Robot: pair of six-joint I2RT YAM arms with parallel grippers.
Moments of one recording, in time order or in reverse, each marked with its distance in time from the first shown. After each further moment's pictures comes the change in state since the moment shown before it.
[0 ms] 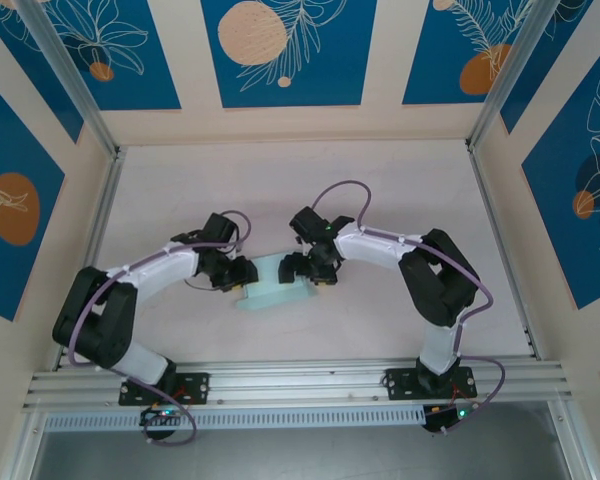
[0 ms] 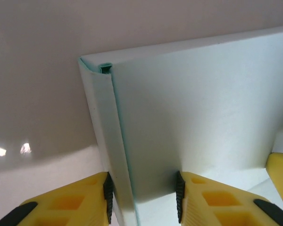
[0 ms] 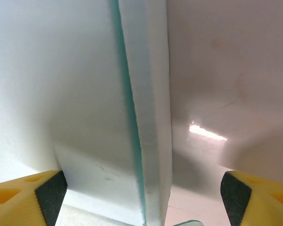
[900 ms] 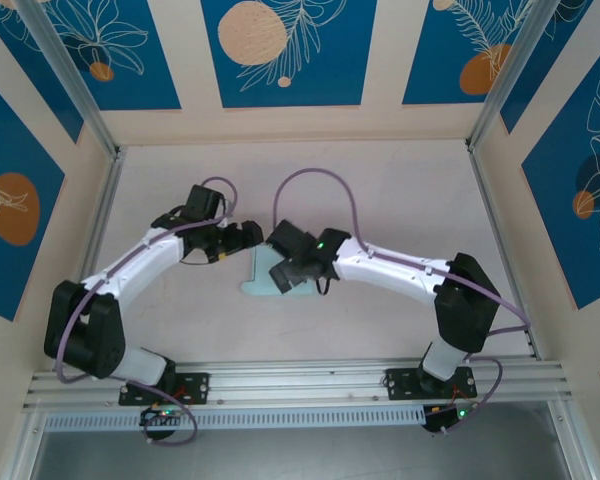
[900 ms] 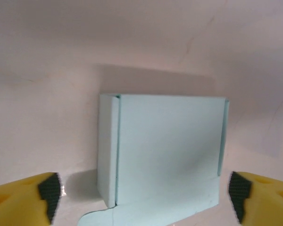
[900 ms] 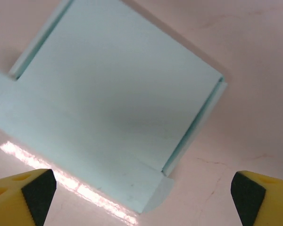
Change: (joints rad) left arm 0.118 -0.112 0.155 -0.027 -0.007 0.003; right arm 0.304 -0.178 0.072 -0.109 0.593 -0.366
